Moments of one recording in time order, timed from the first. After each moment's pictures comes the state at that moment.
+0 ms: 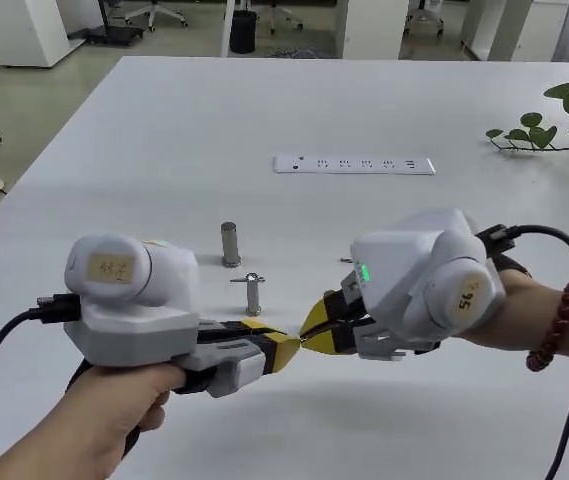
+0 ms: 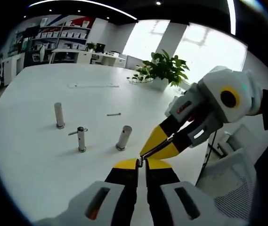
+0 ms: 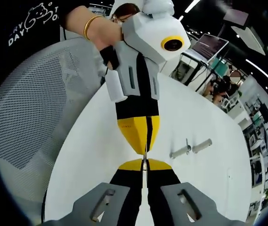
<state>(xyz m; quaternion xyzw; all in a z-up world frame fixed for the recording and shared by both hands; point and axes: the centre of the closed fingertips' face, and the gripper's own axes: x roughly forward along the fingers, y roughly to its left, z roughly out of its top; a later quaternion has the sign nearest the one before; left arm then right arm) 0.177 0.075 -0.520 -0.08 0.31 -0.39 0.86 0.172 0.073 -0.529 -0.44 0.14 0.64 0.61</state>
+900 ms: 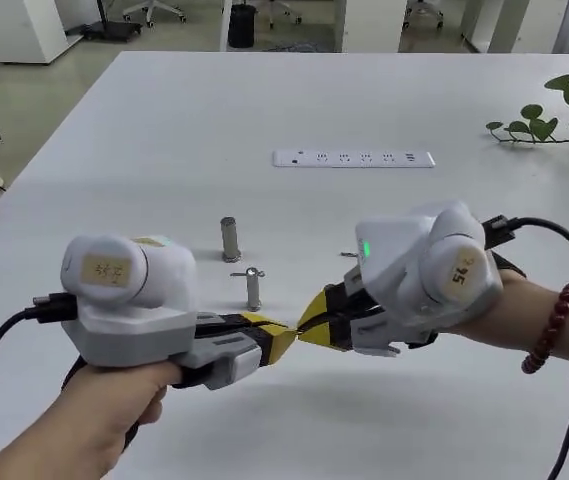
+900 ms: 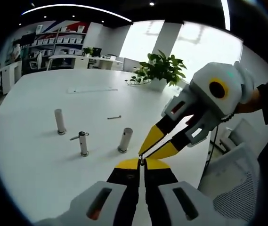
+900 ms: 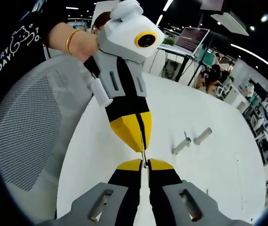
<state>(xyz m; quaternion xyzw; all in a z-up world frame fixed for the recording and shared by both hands) 0.179 0.074 -0.521 -0.05 0.29 -0.40 0.87 0.179 0.069 -0.533 -0.36 0.19 0.63 0.66</state>
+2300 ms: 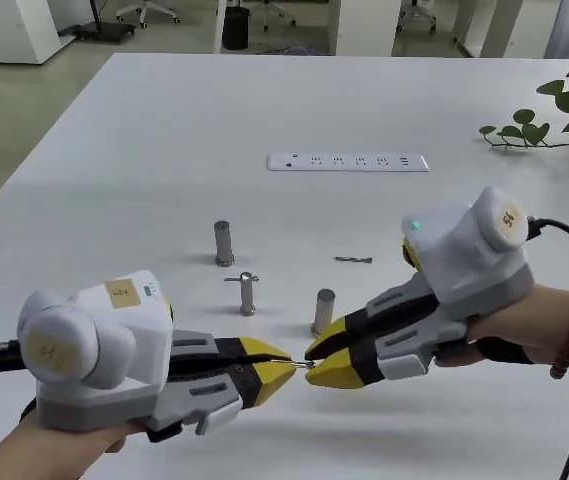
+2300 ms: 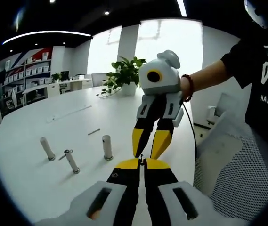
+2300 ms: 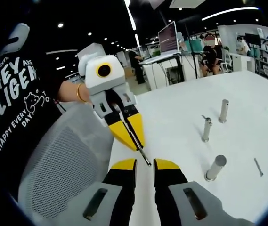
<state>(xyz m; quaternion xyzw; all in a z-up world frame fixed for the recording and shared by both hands) 0.147 0.067 -0.509 0.04 0.19 -0.52 0.83 0.139 0.063 -0.526 -0.10 0.29 0.69 0.65</state>
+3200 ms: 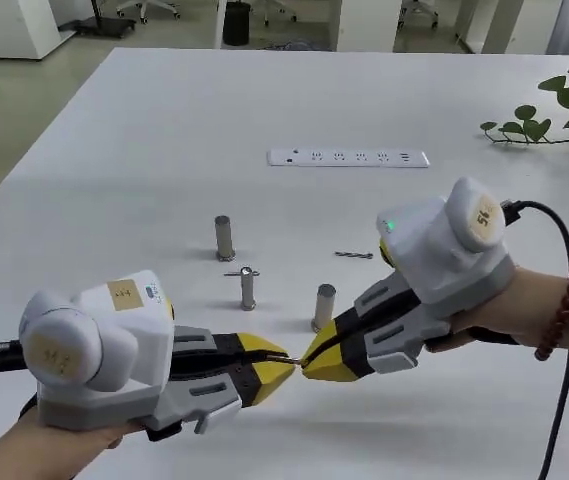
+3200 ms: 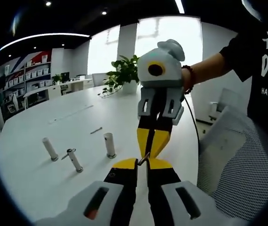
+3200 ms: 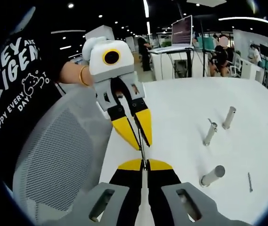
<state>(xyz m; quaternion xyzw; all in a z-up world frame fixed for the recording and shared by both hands) 0.149 0.071 -0.516 0.07 0.19 -0.51 0.84 0.137 0.066 -0.532 -0.20 0.28 0.71 0.62</state>
